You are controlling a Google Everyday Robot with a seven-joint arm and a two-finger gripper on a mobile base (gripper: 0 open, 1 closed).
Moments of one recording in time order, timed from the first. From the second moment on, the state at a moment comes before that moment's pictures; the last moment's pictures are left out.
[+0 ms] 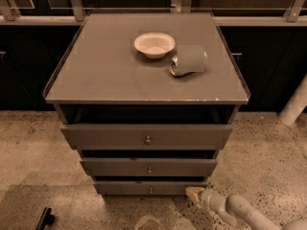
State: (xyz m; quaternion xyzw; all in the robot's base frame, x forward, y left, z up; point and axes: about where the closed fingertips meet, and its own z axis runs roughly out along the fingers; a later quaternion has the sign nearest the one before) arm 0.564 -0.219 0.169 -0.17 0.86 0.28 0.40
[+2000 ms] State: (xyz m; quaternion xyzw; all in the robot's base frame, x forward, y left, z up) arm 0.575 -0.222 0.215 -0.19 0.85 0.31 0.38
